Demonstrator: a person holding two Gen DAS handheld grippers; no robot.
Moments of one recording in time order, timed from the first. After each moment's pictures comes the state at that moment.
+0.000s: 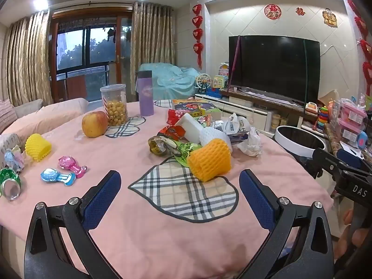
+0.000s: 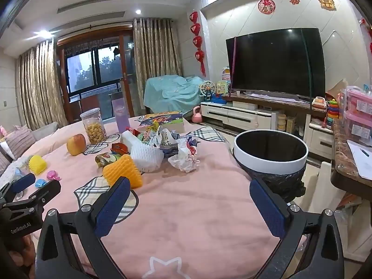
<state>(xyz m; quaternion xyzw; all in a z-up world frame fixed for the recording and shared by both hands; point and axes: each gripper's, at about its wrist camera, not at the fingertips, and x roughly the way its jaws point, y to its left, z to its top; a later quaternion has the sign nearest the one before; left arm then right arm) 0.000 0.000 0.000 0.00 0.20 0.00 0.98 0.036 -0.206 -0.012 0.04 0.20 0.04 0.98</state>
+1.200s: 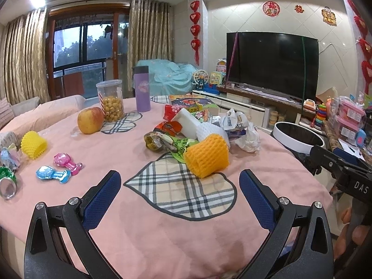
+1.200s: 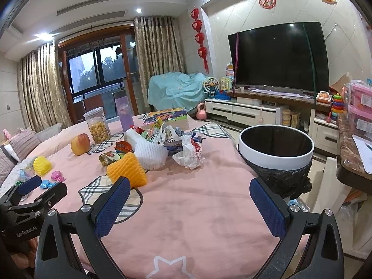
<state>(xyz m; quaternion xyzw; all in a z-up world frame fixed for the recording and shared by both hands) 0.006 0.000 -0.007 0.00 0.21 -0.01 0.98 0.040 -0.209 -0.015 0.06 0.21 0.05 0.97</state>
